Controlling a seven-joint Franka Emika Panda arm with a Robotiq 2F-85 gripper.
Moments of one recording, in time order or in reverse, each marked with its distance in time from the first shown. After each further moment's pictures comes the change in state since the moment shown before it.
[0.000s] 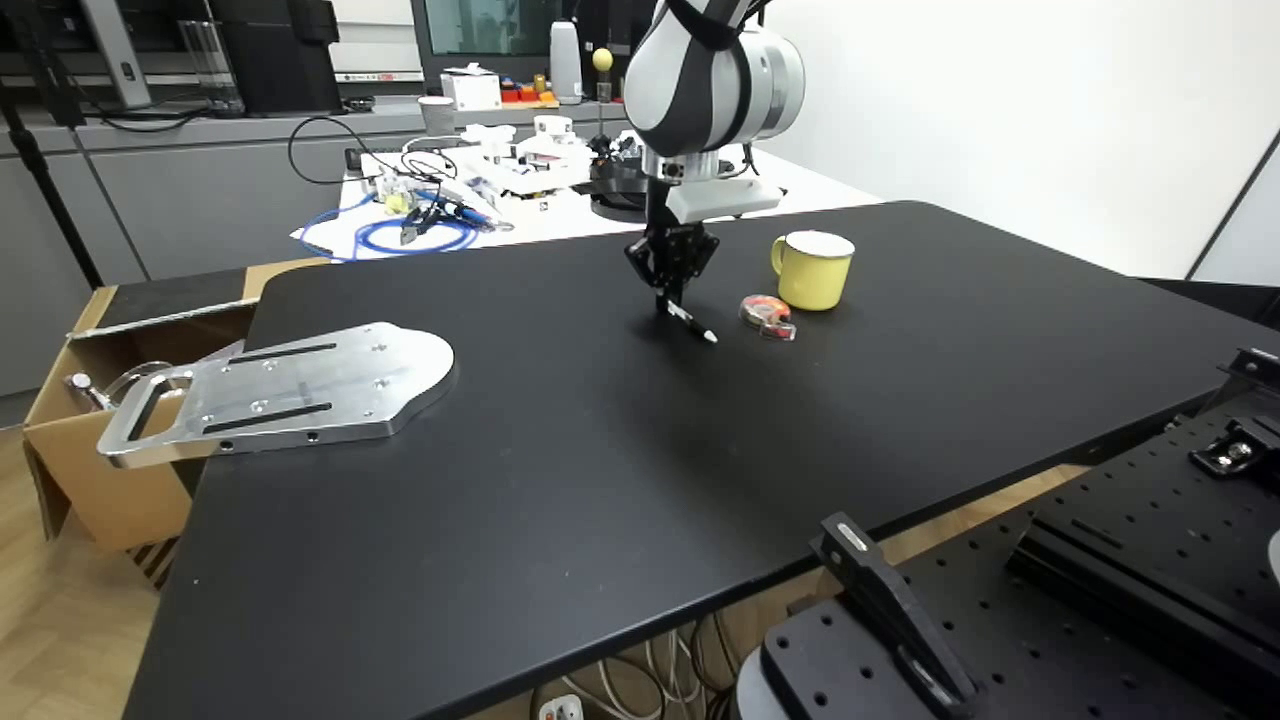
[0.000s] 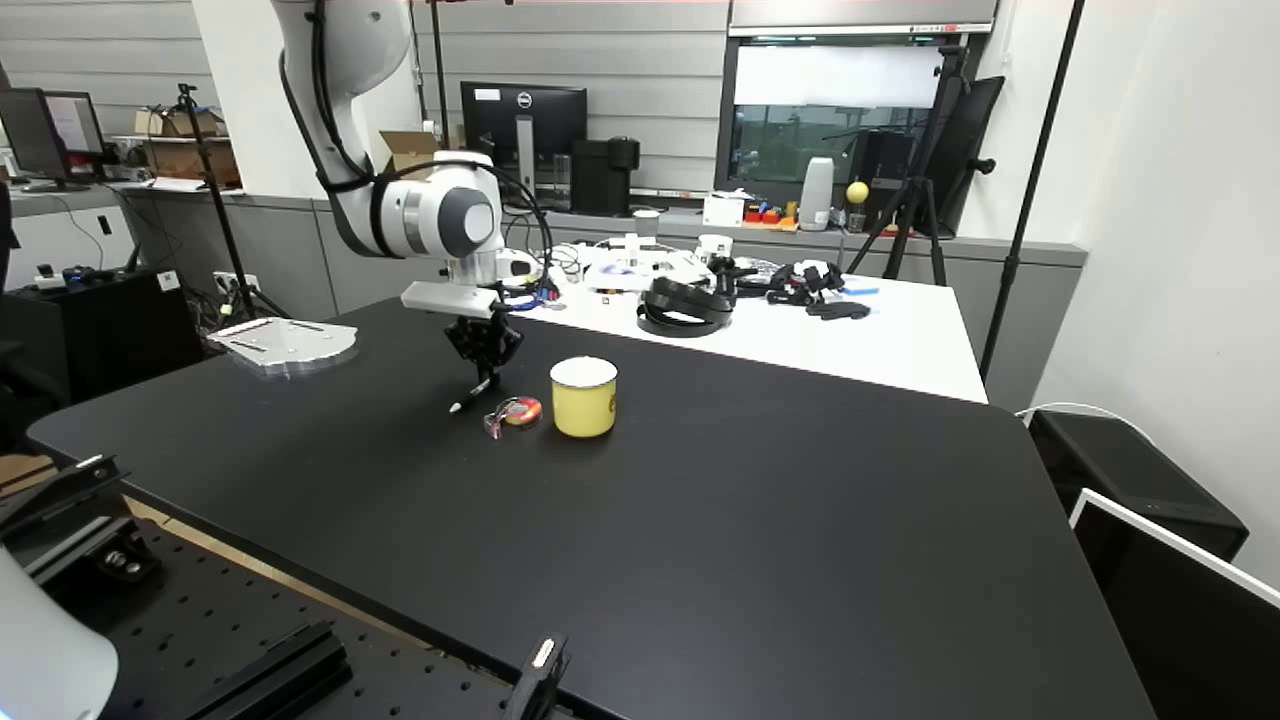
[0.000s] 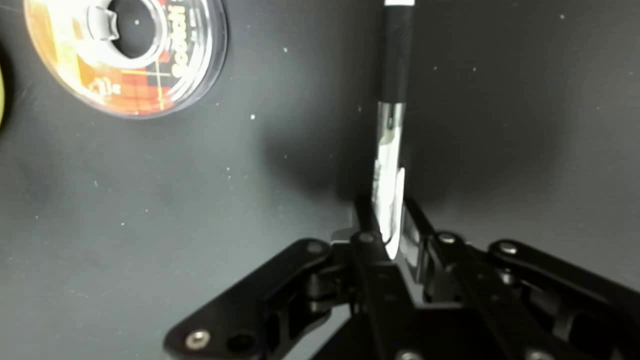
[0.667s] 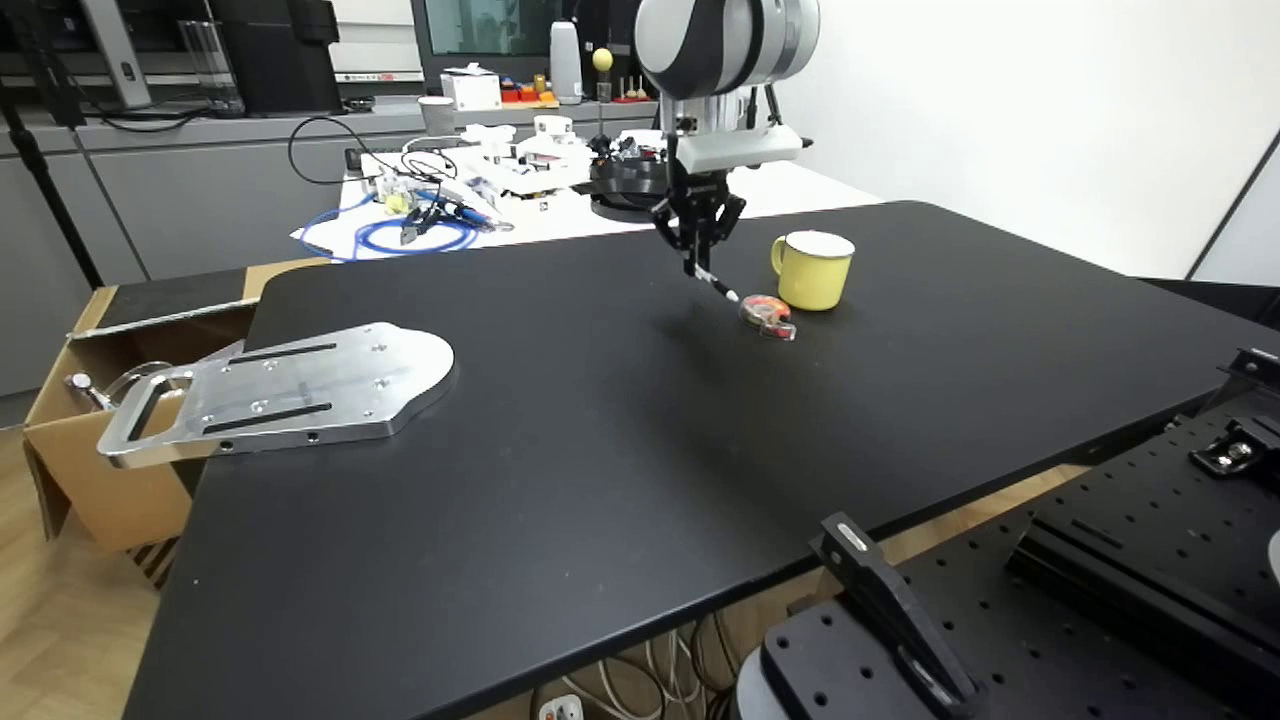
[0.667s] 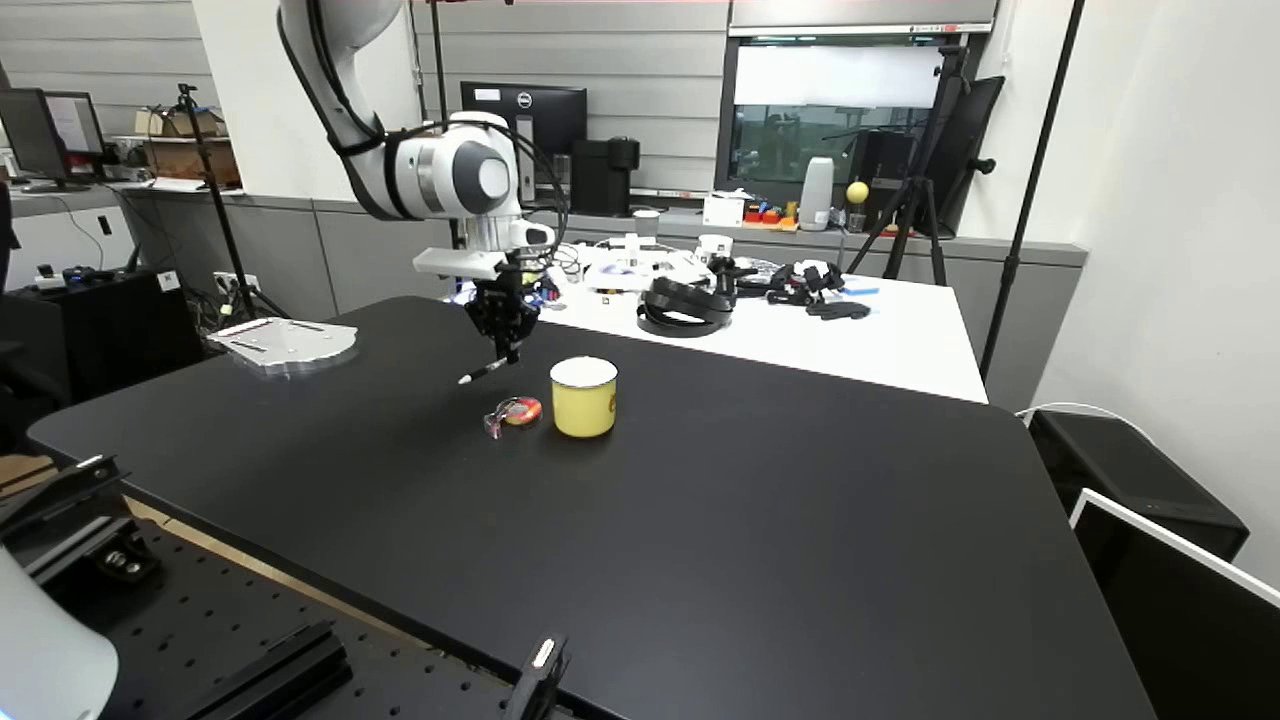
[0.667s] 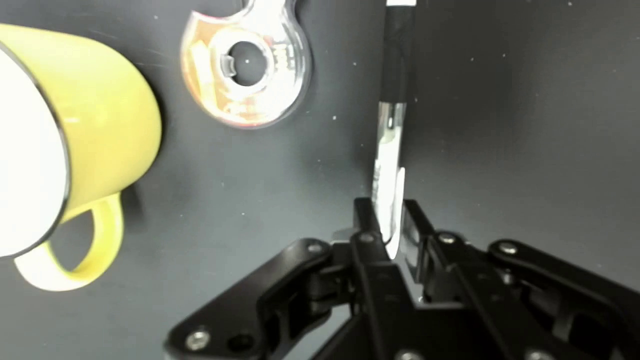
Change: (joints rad) arm 0.033 -0.096 -0.084 0.004 -0.001 -0.171 0.123
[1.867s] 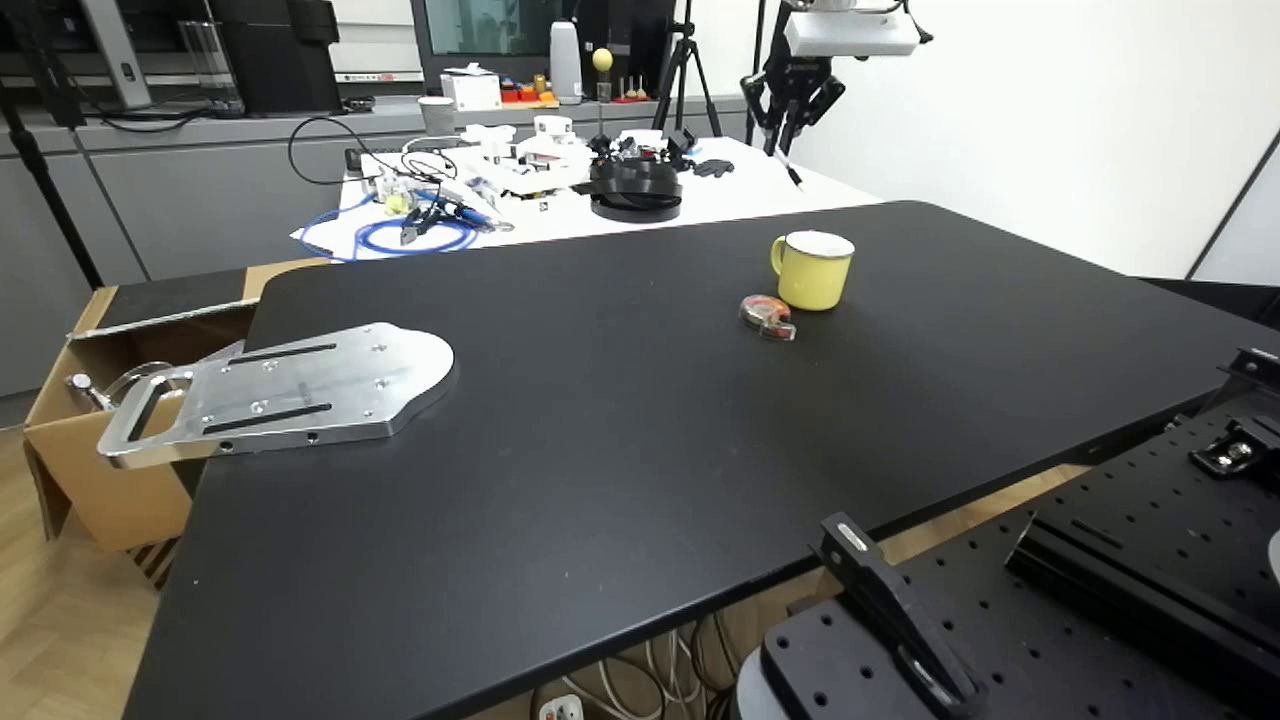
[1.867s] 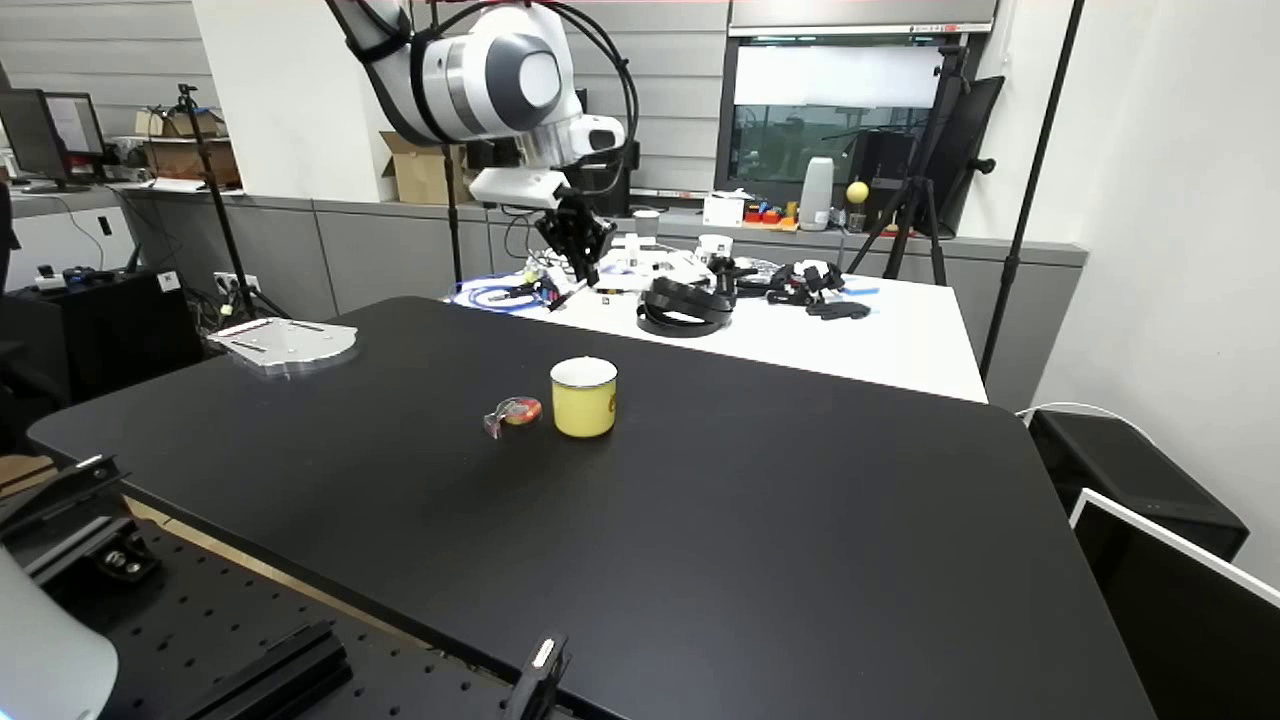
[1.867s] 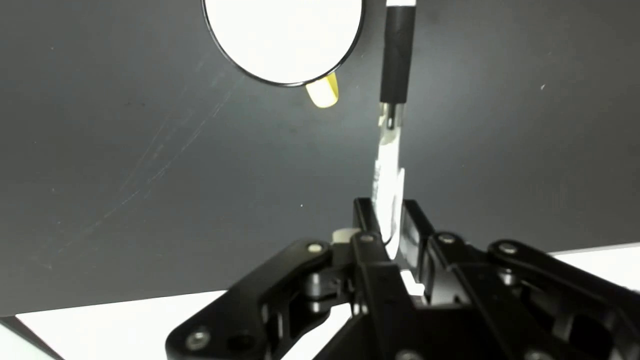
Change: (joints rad) arm -0.125 -0.323 -0.082 -0.259 -0.039 0.263 0.013
